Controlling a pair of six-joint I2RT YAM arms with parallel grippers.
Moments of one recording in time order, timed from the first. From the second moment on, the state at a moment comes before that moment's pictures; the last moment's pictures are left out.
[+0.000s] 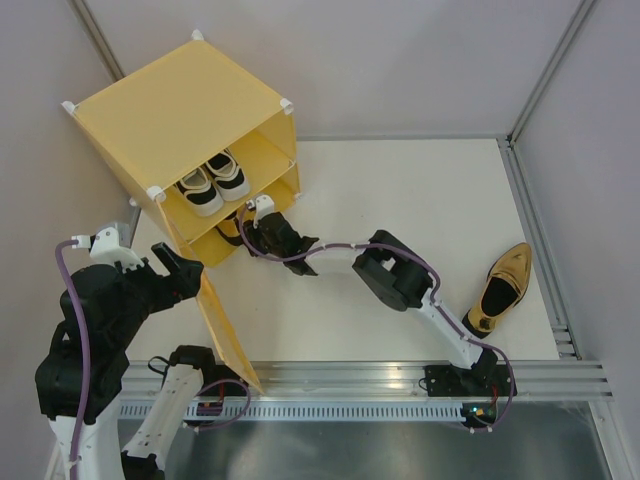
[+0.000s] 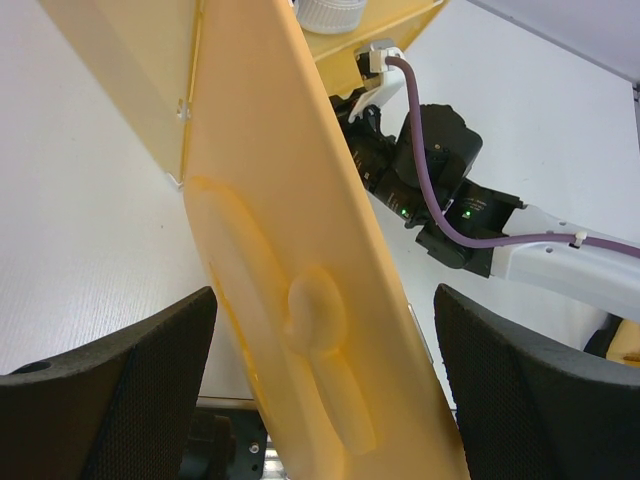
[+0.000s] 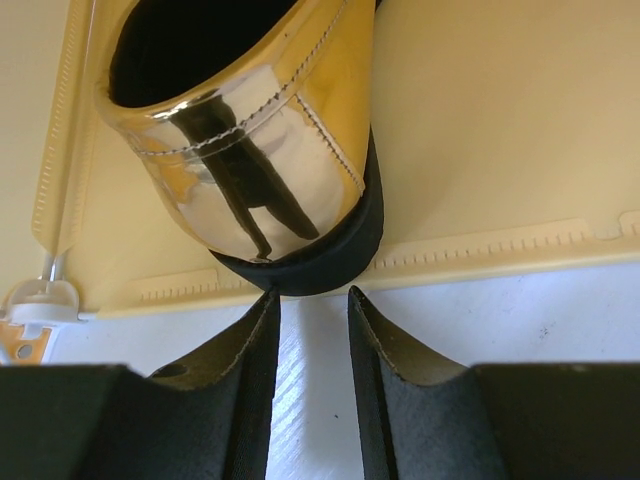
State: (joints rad) left arm -0.10 0.56 1.36 -1.24 -0.02 -0.44; right arm 0.97 2.44 1.69 0.38 0.12 0.33
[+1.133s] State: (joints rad) left arm -0.10 0.55 1.36 -1.24 -0.02 -0.44; right arm 0.94 2.45 1.72 0.36 0.14 0.36
